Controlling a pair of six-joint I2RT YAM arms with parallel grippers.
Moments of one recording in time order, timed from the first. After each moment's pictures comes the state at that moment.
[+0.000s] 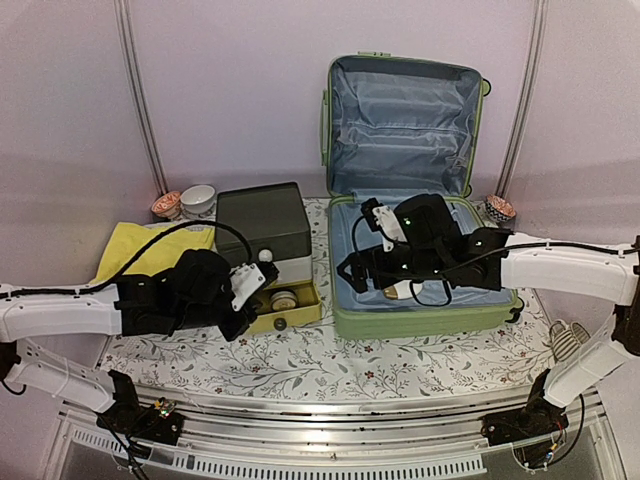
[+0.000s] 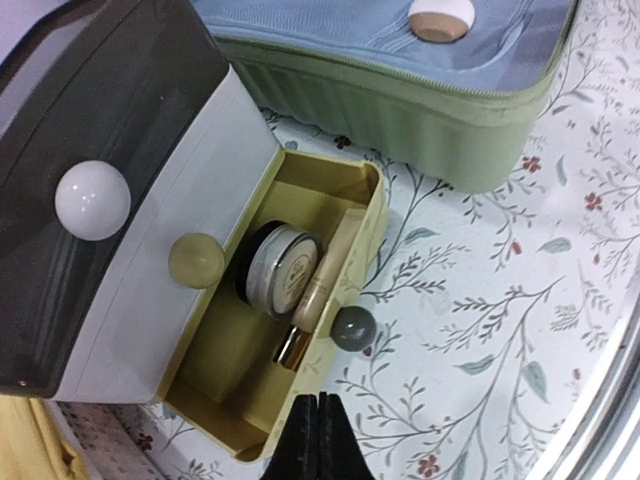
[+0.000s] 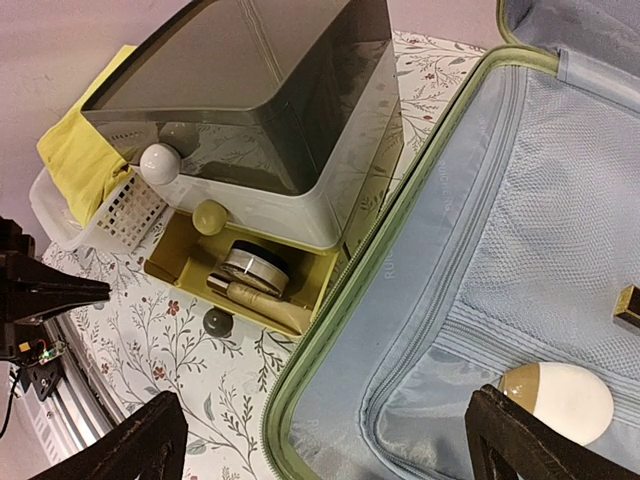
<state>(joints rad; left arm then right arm) -0.99 1.14 0.71 -0.28 -0.26 0.12 0.95 1.47 1.12 -0.25 0.11 0.36</state>
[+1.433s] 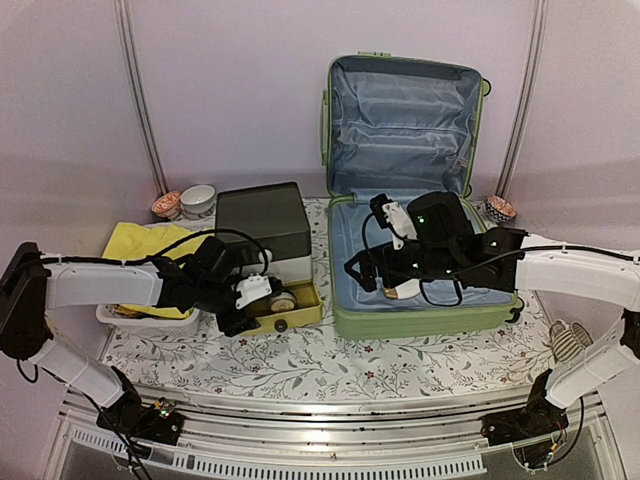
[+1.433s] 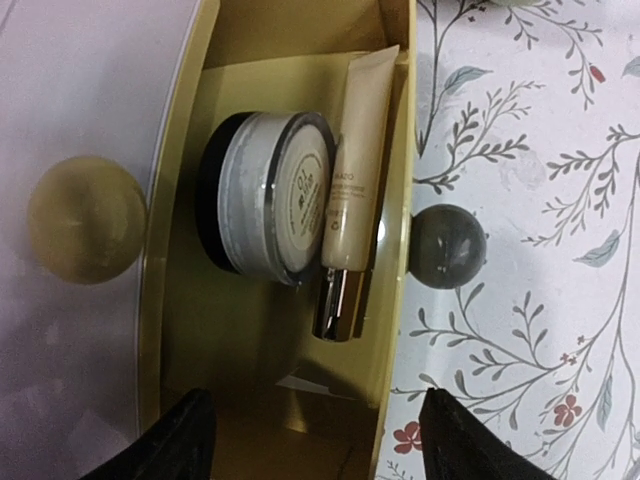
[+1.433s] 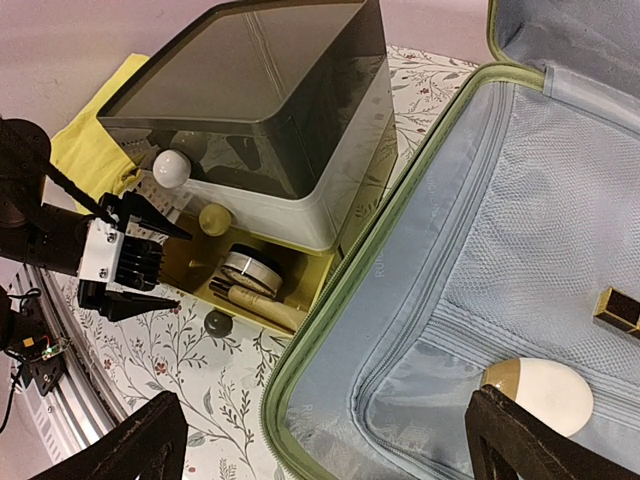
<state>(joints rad) -0.70 1.44 0.77 -0.31 0.00 0.56 0.95 1.40 1.10 -0.27 0.12 0.34</state>
